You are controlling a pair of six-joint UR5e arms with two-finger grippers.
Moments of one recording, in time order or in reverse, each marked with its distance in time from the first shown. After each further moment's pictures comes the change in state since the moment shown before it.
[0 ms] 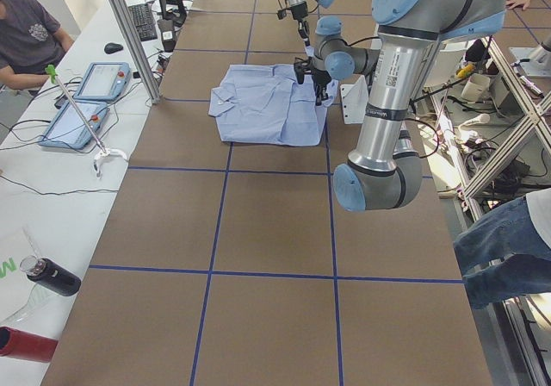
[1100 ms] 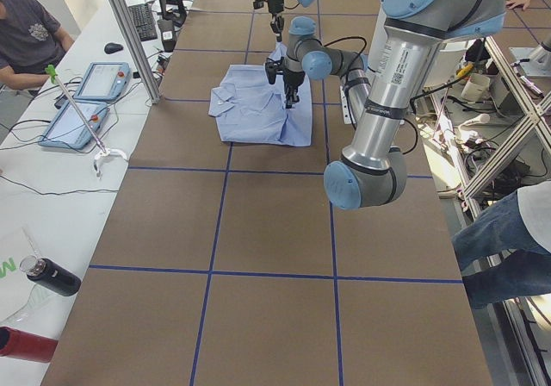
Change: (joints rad) left arm -0.189 -0.072 0.120 -0.013 -0.027 0.111; right arm 0.183 0.163 -0.147 -0.011 -0.020 -0.002
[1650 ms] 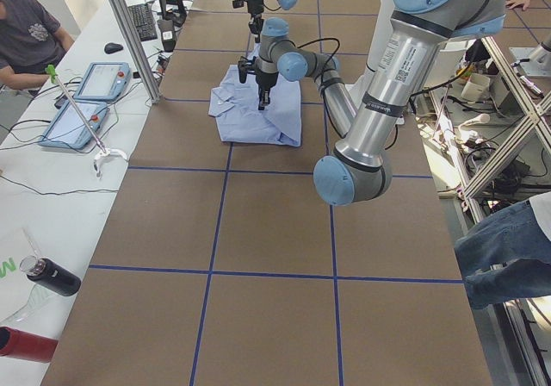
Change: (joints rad) left arm -0.140 -0.071 0.227 -0.149 -0.035 0.164; right arm 0.059 0.195 -0.244 0.010 -0.006 -0.073
